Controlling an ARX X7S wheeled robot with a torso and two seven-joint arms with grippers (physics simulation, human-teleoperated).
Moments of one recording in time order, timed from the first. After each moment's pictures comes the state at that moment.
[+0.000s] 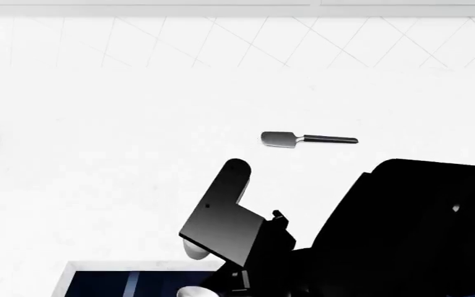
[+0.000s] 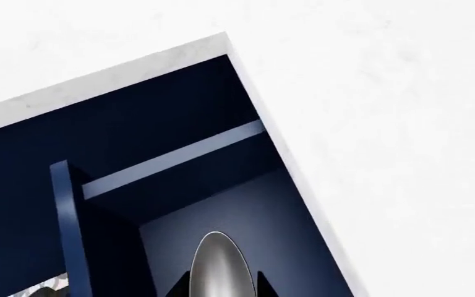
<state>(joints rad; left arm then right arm) 0.79 -0.57 -1.62 1.05 -0.66 -0.26 -0.22 1.43 0.48 -1.03 -0.47 2.40 1.15 0.94</state>
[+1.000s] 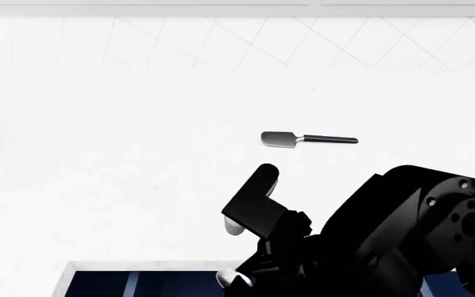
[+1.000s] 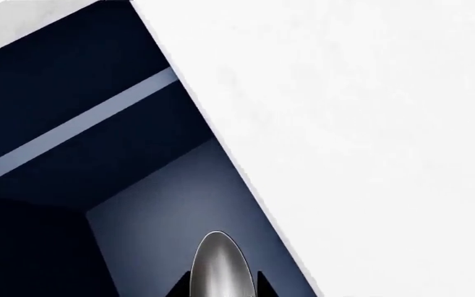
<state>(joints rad) 0.79 -0.57 -1.60 1.05 -0.64 -0.26 -0.23 1.30 0.57 -1.03 -0.33 2.17 1.25 0.78</state>
